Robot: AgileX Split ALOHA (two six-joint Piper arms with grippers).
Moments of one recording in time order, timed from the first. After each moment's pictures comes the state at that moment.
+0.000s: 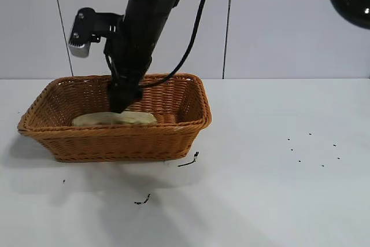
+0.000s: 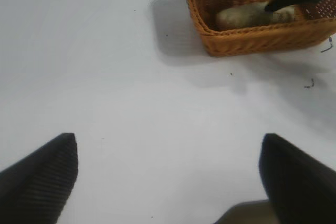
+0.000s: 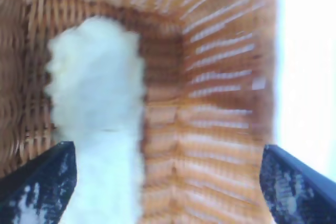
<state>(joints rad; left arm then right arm) -0.04 -0.01 -0.50 0.00 1.07 0.07 0.62 2.34 -2.23 0.17 0.88 -0.76</state>
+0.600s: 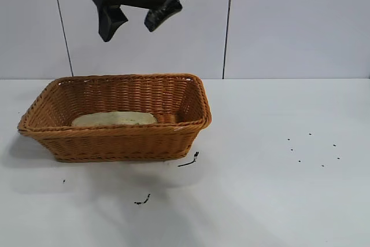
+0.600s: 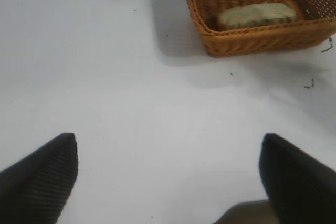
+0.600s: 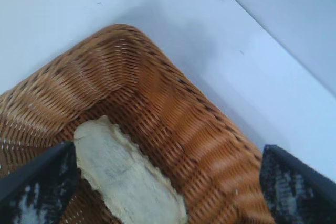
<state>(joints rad) -0.04 -0.01 -0.50 0.00 1.07 0.07 0.42 2.30 -2.23 0.13 1.03 -0.01</state>
